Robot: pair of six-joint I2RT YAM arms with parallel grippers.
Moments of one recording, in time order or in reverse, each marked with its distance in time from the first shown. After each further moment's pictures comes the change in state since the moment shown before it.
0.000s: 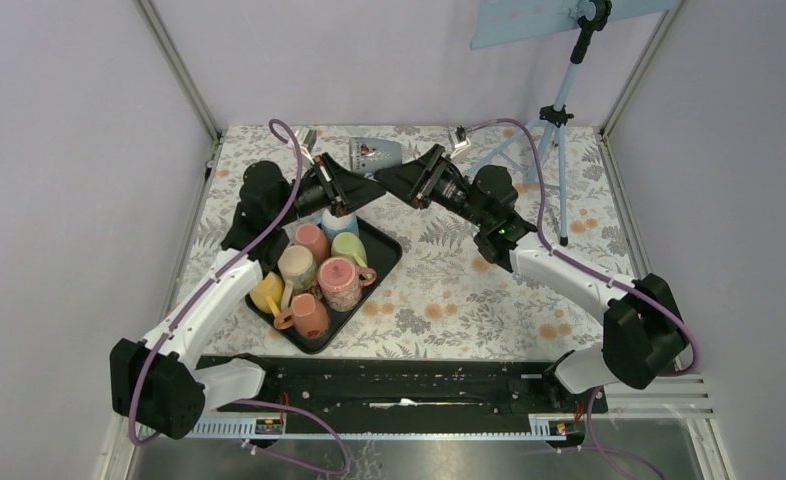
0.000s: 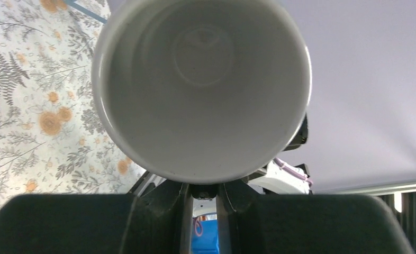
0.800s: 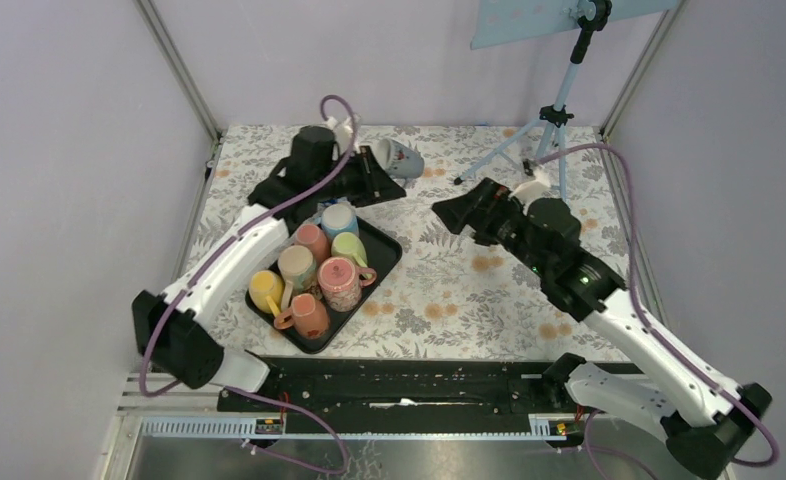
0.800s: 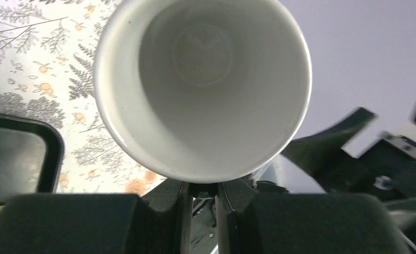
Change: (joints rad) left arm -0.122 0.222 0.379 -0.598 -0.210 0.476; right arm 0.029 -0.501 -0.078 -0.739 0.369 -0.401
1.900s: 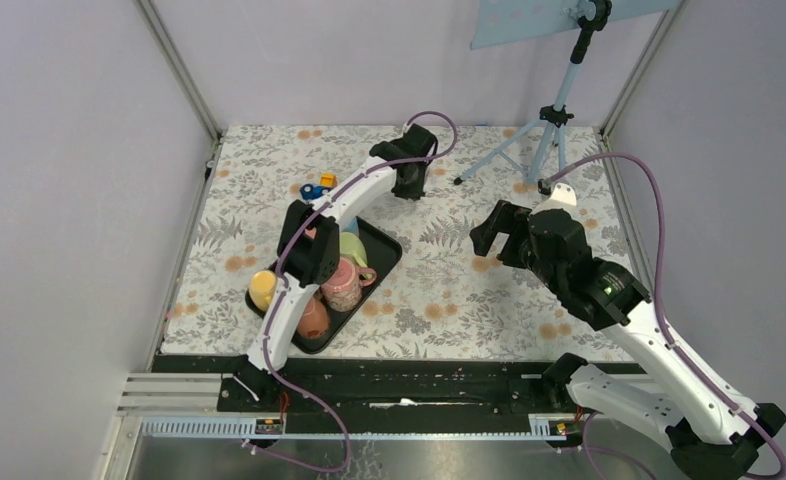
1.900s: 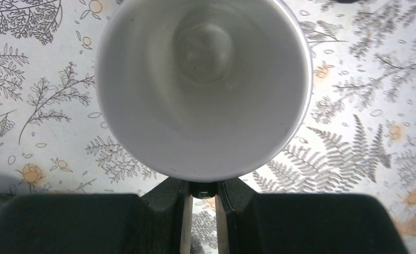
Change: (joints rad) left arm -0.139 1.022 0.916 -0.495 -0.653 0.396; right arm 0.000 -0.112 0.072 -0.548 0.319 -0.158
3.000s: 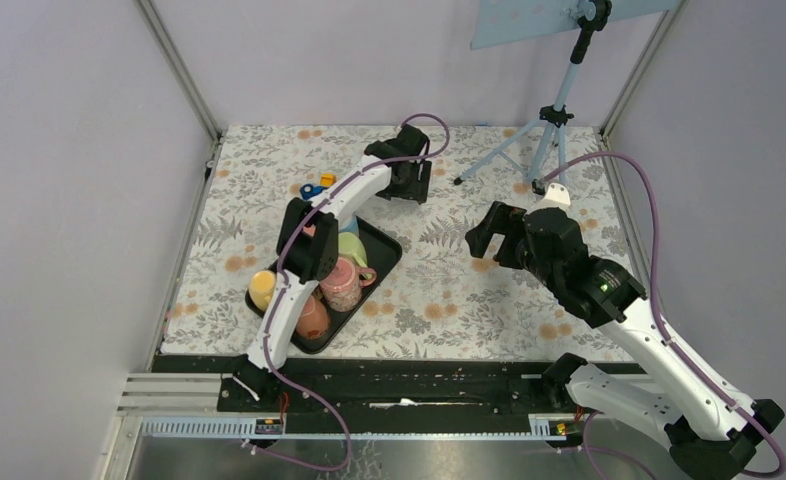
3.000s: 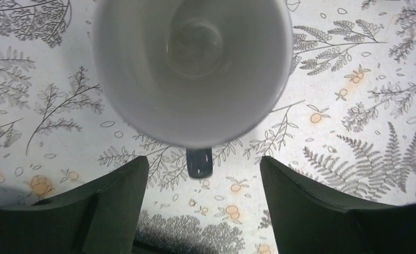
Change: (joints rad) left arm 0.048 0.063 0.031 -0.015 0.034 0.032; right arm 0.000 0.022 0.000 0.000 -0.039 0.003
